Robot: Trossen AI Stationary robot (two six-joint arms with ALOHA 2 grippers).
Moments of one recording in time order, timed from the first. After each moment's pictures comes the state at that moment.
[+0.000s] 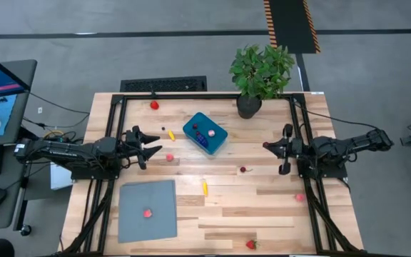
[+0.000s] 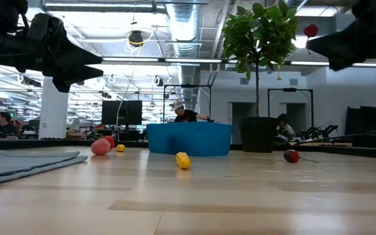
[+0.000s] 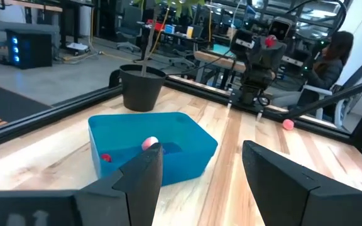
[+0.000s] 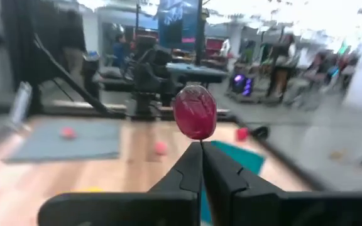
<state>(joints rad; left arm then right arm) -0.01 0.38 0.01 0.35 -0.30 -0.24 0.23 0.14 0.07 0.12 0.37 -0.16</state>
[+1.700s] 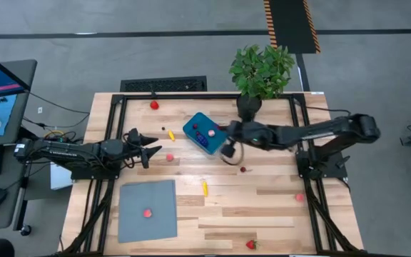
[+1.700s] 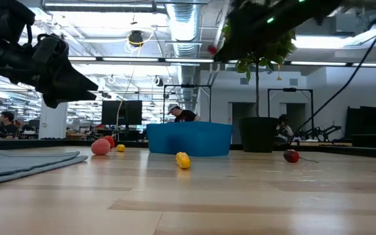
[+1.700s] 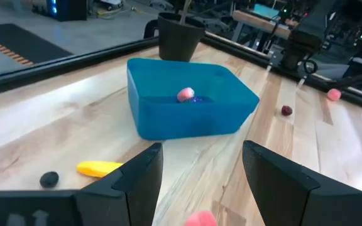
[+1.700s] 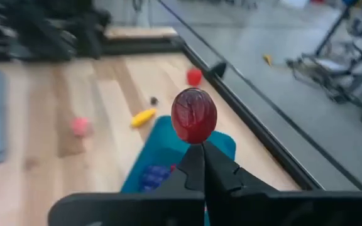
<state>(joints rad) -0.01 0.38 0.01 0.13 -0.40 -0.38 -0.02 1.40 0.85 0.12 0.44 -0.05</state>
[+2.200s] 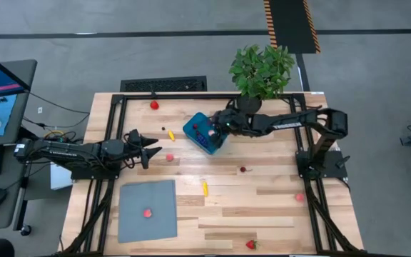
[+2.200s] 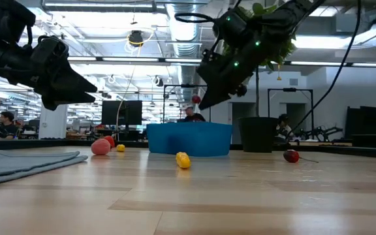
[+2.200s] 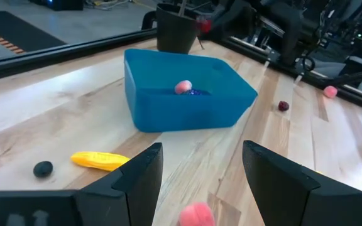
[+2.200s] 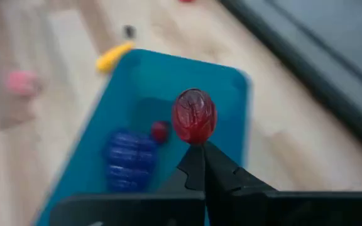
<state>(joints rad) -0.01 0.38 0.01 0.11 -0.38 -0.41 -0.22 1.72 1.04 -0.03 0.21 0.08</state>
